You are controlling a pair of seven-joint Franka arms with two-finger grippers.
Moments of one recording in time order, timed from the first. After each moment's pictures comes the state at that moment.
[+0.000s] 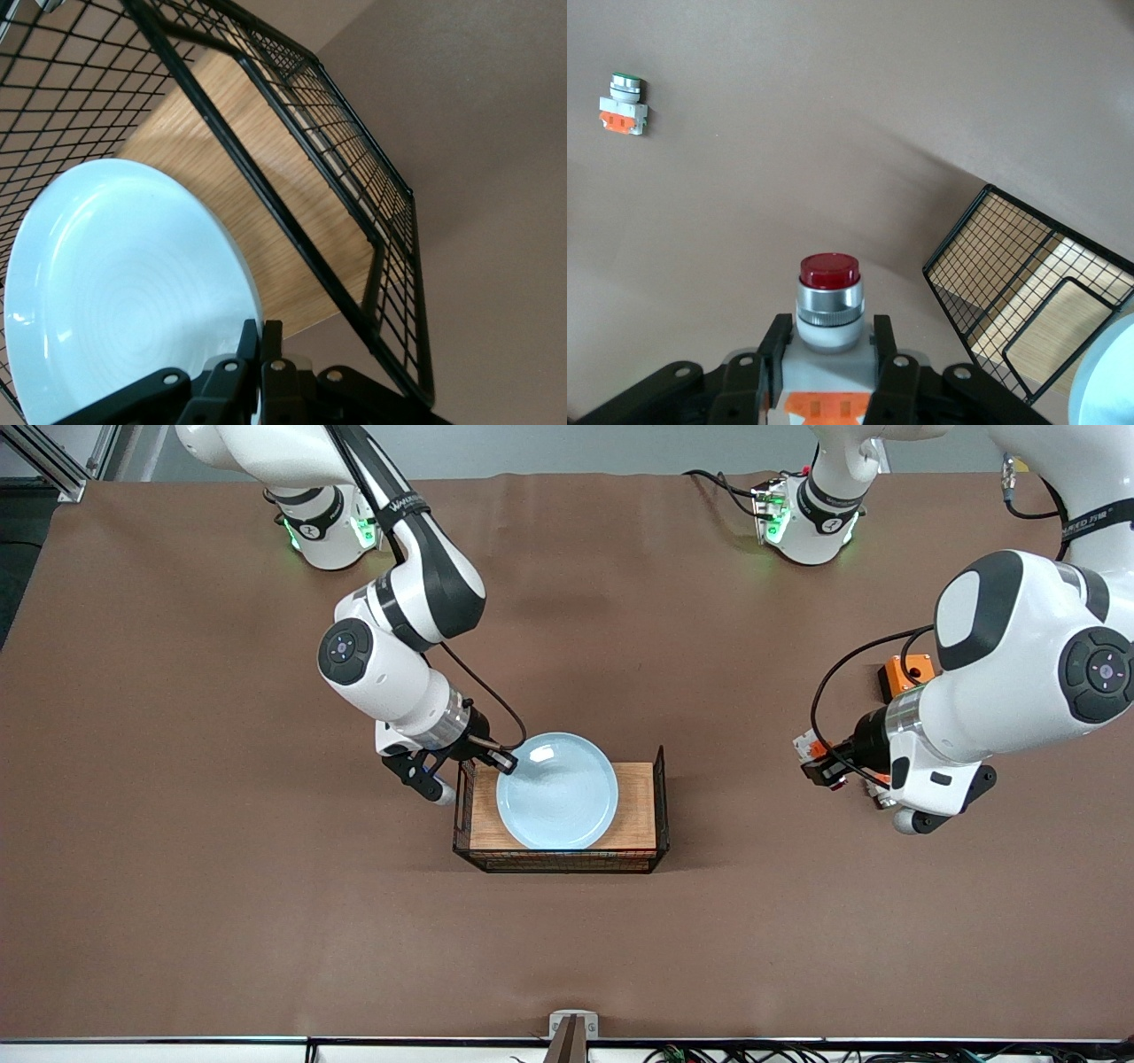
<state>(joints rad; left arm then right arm) -0.10 0.37 -0.15 -1.43 -0.16 1.72 -0.75 0.66 0.45 -0.13 -1.66 0.46 2.32 0.91</state>
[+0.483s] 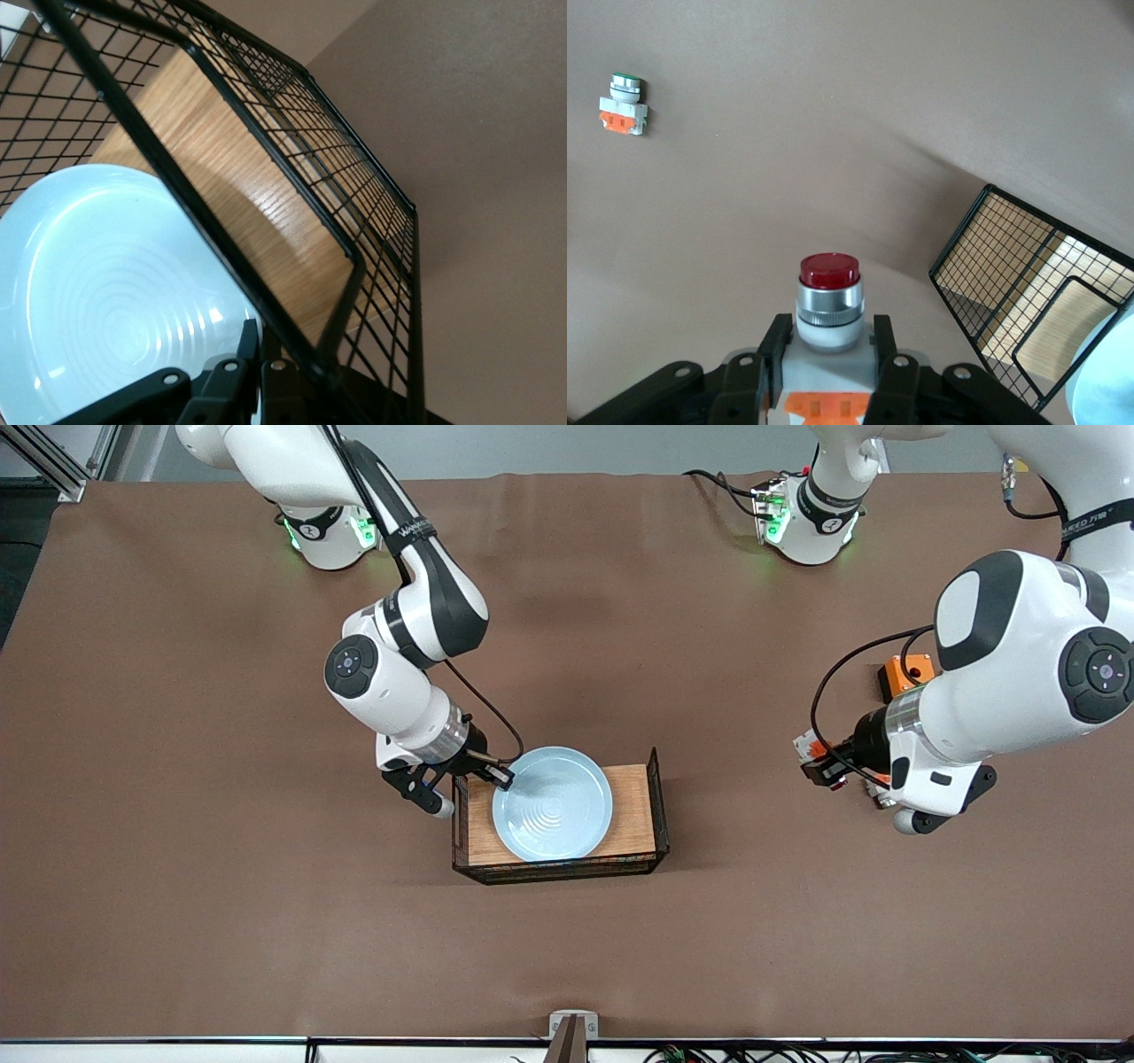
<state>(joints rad) -0.10 0.37 -0.15 -1.43 -0.16 1.72 -0.75 0.66 0.50 -0.14 -1.67 0.46 2.40 0.86</state>
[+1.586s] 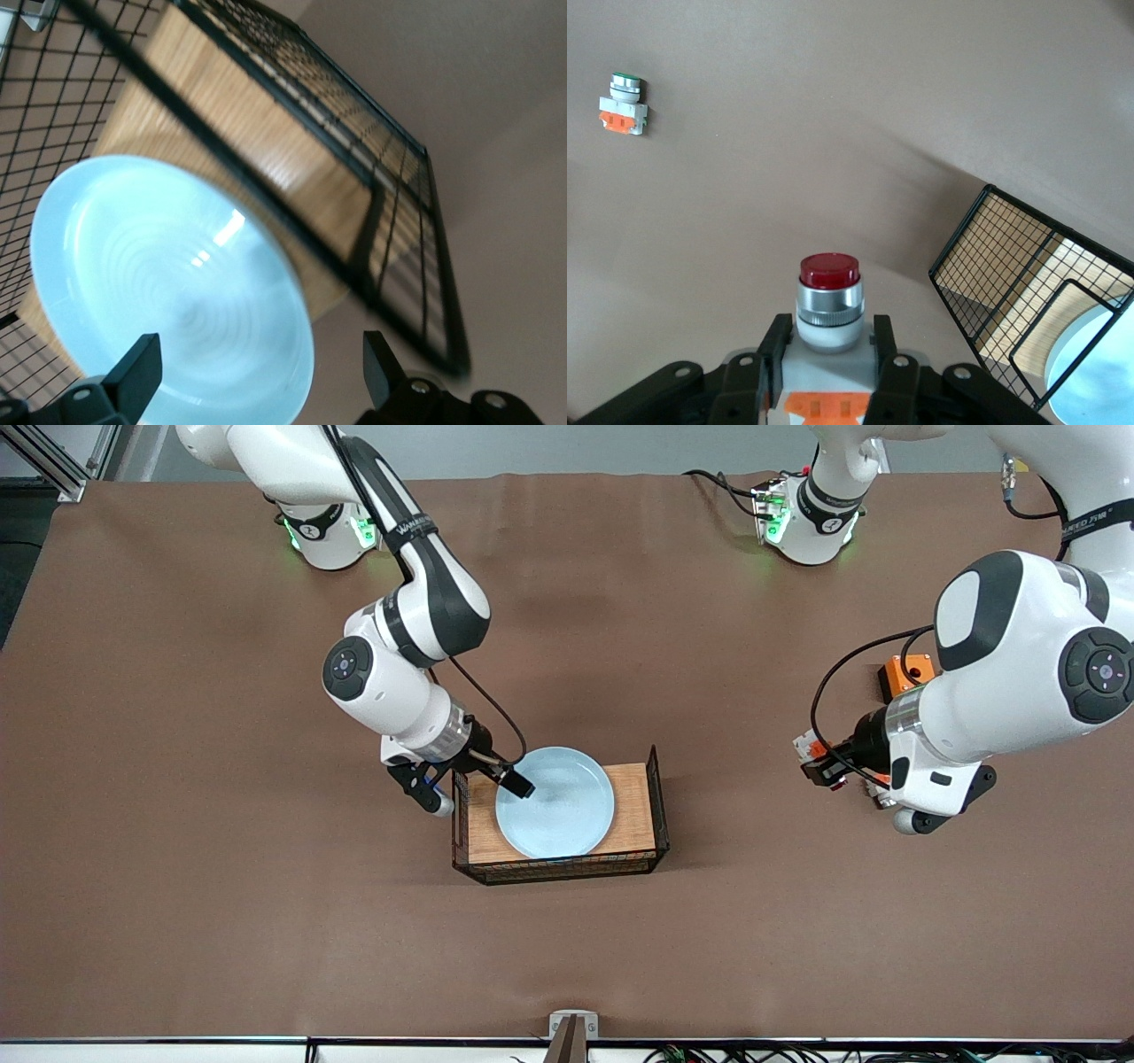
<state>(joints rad) -0.10 0.37 -0.15 -1.43 -0.16 1.72 -0.75 0.68 0.49 -0.15 -1.64 0.55 2.33 0.99</state>
